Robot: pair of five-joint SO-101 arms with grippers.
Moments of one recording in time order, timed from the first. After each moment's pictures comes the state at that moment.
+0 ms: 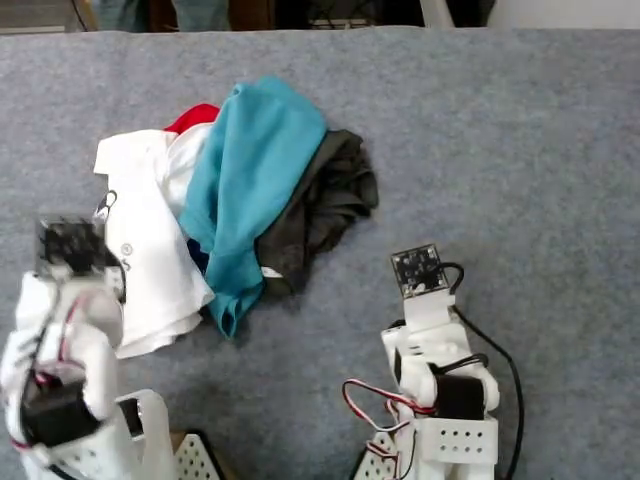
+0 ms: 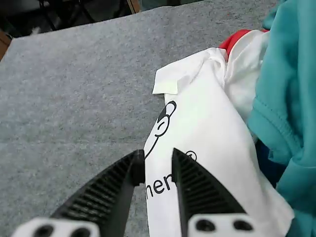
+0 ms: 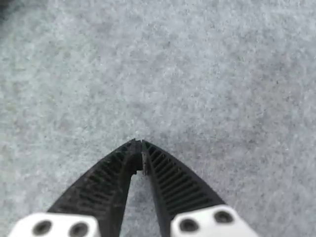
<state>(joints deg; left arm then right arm) -22.9 -81.0 55.1 68.4 -17.8 2.8 -104.0 96.5 75.3 17.6</state>
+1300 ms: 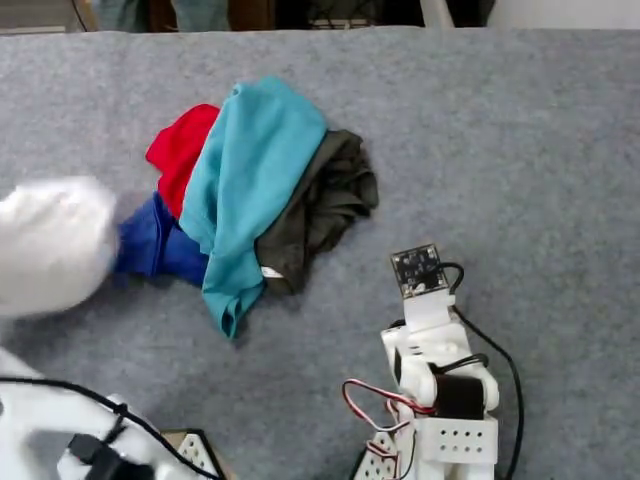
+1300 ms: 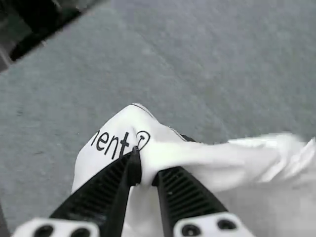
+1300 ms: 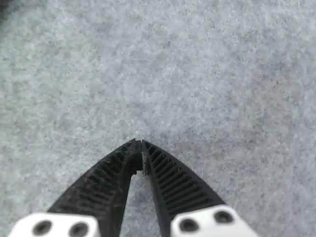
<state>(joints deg) -66.5 -43.3 18.3 69.4 -7.2 2.8 -104.0 96.5 75.3 17.6</state>
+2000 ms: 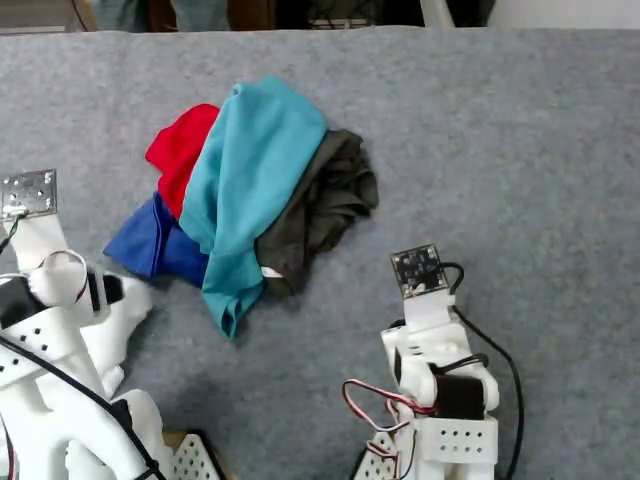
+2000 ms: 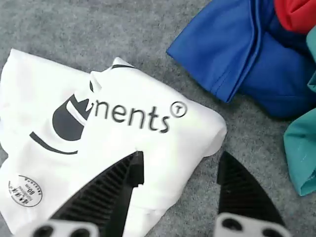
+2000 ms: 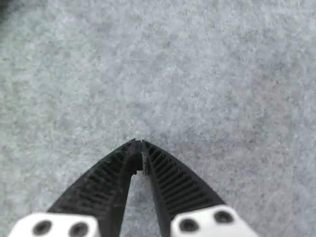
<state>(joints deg) -32.9 -50.7 43.6 81.8 -15.8 2.8 -104.0 96.5 75.3 17.6</state>
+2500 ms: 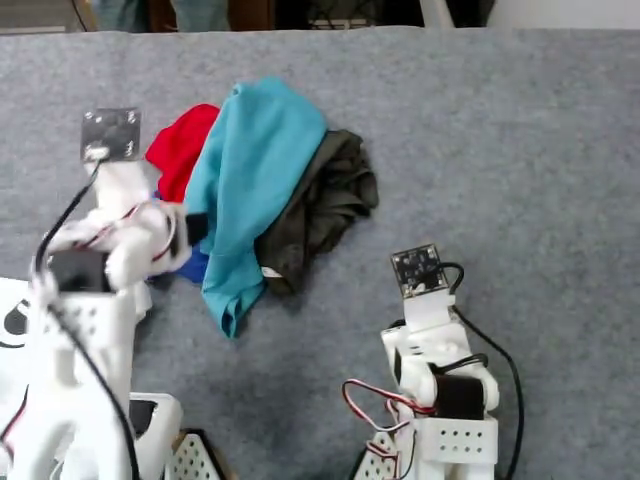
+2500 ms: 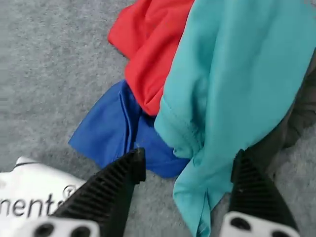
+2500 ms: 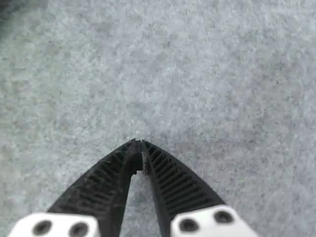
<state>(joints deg) -3.3 -42.2 35.2 66.3 3.8 2.8 -104.0 96.5 75.3 17.6</state>
